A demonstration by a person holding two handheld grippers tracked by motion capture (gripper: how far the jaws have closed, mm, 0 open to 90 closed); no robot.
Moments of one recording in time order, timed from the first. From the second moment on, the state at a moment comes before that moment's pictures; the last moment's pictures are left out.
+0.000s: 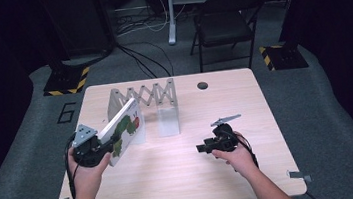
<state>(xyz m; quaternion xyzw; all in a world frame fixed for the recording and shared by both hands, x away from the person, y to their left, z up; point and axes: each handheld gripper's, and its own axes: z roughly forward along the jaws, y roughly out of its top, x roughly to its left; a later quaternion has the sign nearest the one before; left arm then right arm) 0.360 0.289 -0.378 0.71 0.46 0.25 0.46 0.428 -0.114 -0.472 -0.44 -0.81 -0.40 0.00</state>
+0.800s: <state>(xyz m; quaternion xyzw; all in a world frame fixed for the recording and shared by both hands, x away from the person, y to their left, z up) 0.376 0.283 -0.402 0.68 0.50 0.31 0.43 0.429 -0.118 -0.472 -0.44 -0.80 -0.40 0.00</state>
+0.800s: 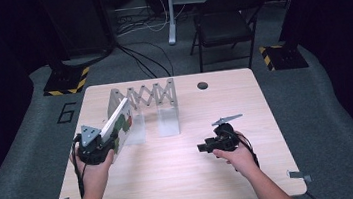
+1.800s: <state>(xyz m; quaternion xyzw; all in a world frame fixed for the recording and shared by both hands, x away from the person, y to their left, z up) 0.406 0.276 -0.430 0.67 0.52 0.31 0.43 0.420 -0.128 -0.473 -0.45 -0.80 -0.40 0.00</state>
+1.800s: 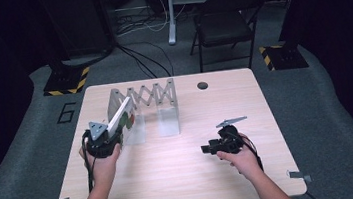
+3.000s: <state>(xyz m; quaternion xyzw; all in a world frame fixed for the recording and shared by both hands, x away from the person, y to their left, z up) 0.434 0.268 -0.463 0.67 0.54 0.31 0.40 0.413 -0.136 -0.474 -0.46 -0.79 -0.40 -0.01</state>
